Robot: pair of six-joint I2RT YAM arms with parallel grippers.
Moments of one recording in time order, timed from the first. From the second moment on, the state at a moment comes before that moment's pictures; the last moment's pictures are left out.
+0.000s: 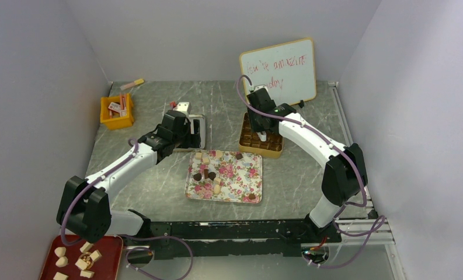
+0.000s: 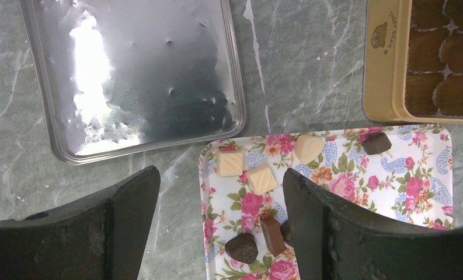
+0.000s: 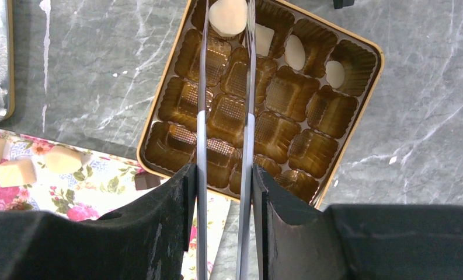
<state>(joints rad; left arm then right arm) -0.49 1.32 0.92 -0.29 -0.13 -0.38 0.57 1.66 1.40 -0.65 0.30 0.26</state>
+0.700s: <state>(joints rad) -0.49 1.32 0.92 -0.29 -0.14 -0.38 0.56 1.66 1.40 -0.62 0.29 0.26</state>
